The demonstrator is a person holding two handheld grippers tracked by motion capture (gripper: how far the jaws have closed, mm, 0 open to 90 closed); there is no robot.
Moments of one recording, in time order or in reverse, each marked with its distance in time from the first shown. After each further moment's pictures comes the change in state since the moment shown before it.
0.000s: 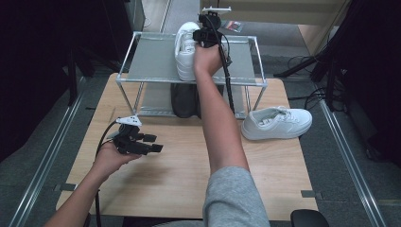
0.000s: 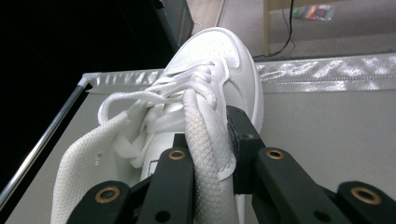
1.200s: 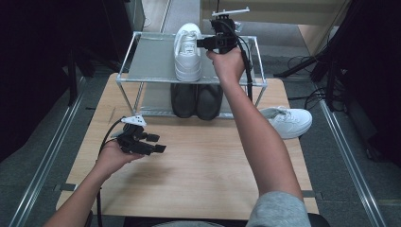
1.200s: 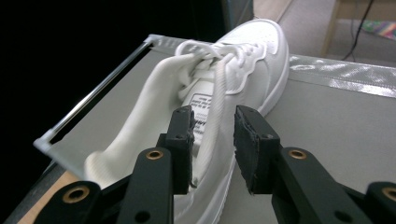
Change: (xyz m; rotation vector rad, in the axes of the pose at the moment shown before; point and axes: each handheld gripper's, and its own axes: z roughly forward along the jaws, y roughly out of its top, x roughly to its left) left arm -0.004 0.008 0.008 0.030 -0.003 0.045; right arm -0.030 -0.009 -0.064 0.041 0.259 -0.243
